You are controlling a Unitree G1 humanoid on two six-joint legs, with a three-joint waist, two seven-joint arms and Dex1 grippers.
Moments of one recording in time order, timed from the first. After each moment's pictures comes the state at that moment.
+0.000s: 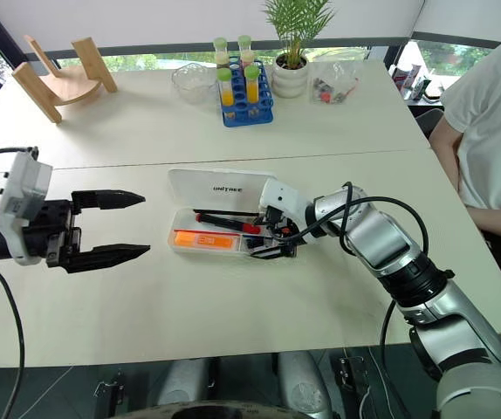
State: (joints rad) left arm -0.11 1.02 0.41 -0.52 -0.91 0.73 -1.09; right arm -0.68 -0.67 0.45 -0.17 0.23 0.71 1.08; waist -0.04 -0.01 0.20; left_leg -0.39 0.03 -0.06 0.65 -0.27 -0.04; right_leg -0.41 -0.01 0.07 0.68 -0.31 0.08
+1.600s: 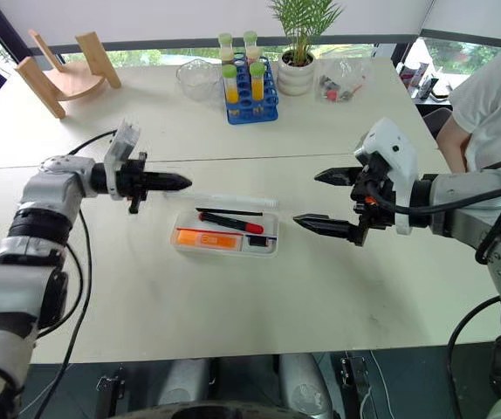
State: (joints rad) left arm -0.85 0.65 -0.14 0.65 -0.37 0.34 -1.60; right arm -0.49 -0.99 -0.21 -0.59 0.78 1.13 0.84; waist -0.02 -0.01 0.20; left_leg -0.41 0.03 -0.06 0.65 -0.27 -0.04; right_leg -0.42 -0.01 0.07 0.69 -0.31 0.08
